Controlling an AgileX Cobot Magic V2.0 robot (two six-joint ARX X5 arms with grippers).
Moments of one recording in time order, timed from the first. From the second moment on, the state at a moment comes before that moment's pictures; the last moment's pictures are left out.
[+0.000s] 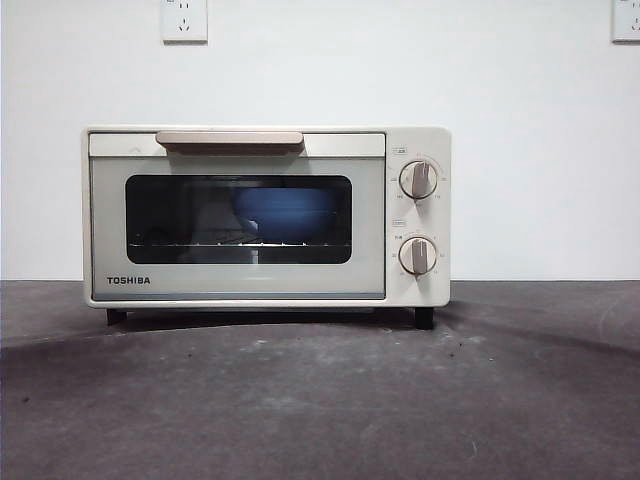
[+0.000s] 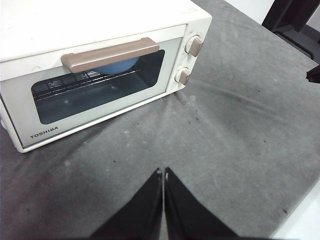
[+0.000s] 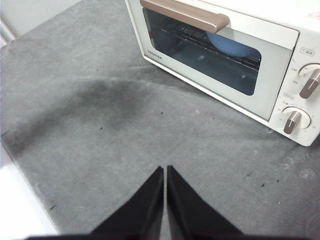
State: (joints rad) left arm -0.16 0.61 0.95 -0.85 0.53 0.09; right arm 0.75 0.84 0.90 -0.57 -0.13 0.16
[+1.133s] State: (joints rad) left arm 0.03 0.15 0.28 -0.04 0.10 0.15; right arm 0.75 0.84 0.90 -0.57 -0.13 0.16
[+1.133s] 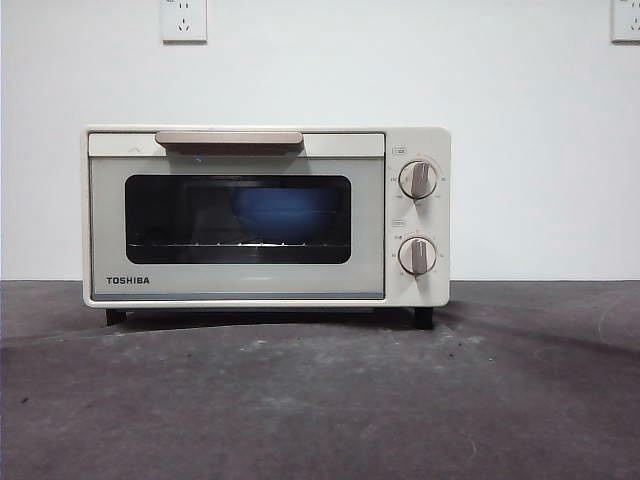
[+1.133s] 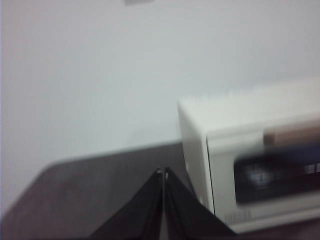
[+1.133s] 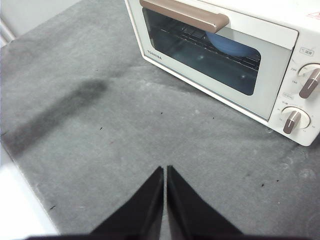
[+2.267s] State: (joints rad) left arm 0.03 0.00 0.03 -0.18 0.10 0.17; right arm 0.75 0.84 0.90 -0.57 -0.13 0.16
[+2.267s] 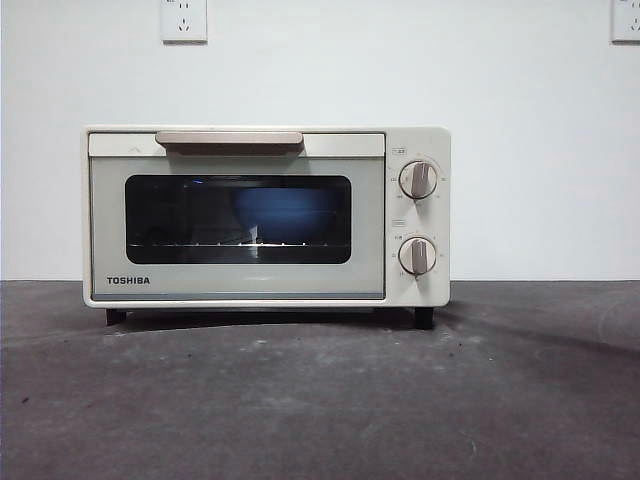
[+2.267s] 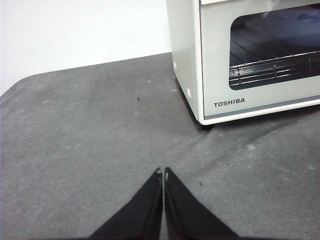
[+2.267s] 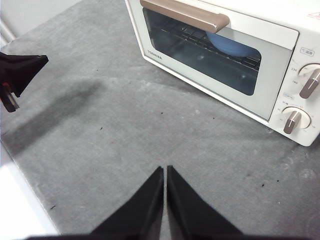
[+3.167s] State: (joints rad) left arm 0.03 0.00 0.03 -0.18 0.10 0.17; right arm 0.75 0.84 0.90 -0.57 -0.11 0.15
